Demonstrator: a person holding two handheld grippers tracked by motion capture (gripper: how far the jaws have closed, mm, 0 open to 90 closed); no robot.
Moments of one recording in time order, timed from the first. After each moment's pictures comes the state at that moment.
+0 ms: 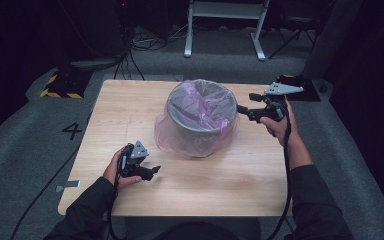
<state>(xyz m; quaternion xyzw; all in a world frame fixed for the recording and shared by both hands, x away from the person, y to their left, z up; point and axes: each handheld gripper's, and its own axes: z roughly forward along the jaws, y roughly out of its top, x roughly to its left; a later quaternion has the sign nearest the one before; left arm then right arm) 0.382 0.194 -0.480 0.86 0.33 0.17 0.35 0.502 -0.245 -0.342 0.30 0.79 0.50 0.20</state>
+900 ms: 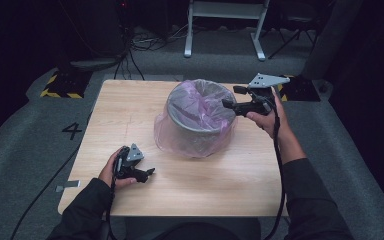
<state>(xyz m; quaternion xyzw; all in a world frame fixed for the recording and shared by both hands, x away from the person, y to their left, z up) 0.386 0.211 -0.496 0.86 0.33 0.18 0.34 0.492 -0.195 -0.306 0.24 0.80 0.50 0.21</state>
